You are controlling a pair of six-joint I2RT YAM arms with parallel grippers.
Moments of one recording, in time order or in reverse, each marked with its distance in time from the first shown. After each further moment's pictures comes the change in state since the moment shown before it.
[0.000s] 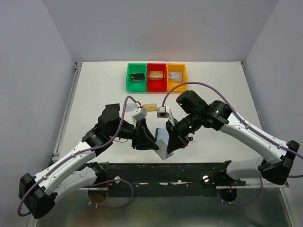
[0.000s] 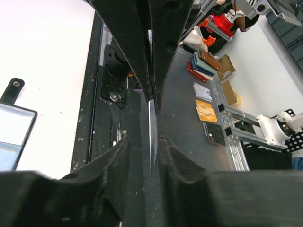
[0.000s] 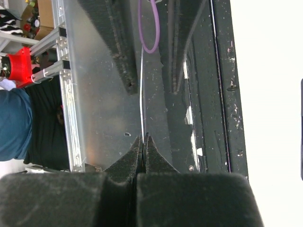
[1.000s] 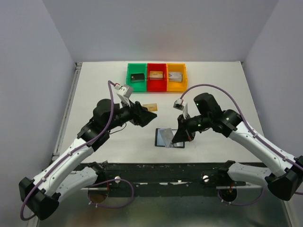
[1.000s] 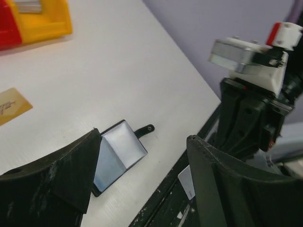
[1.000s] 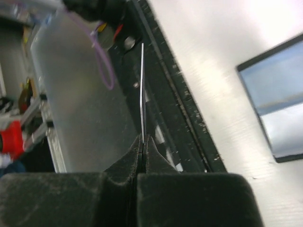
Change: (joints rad) left arm 0.074 0.076 0.130 -0.130 -0.746 -0.079; right arm -0.263 -0.203 -0.359 0.326 0.087 0.214
